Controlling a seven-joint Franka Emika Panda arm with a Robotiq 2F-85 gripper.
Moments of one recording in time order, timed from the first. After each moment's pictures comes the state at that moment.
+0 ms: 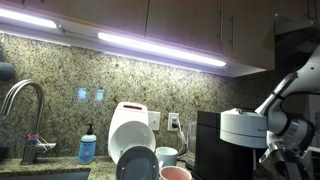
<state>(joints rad) -0.47 0.77 -0.12 -1.84 0.78 1.62 -1.10</state>
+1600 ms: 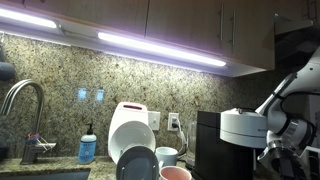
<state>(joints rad) -0.49 0.78 -0.12 -1.82 0.85 1.62 -1.13</state>
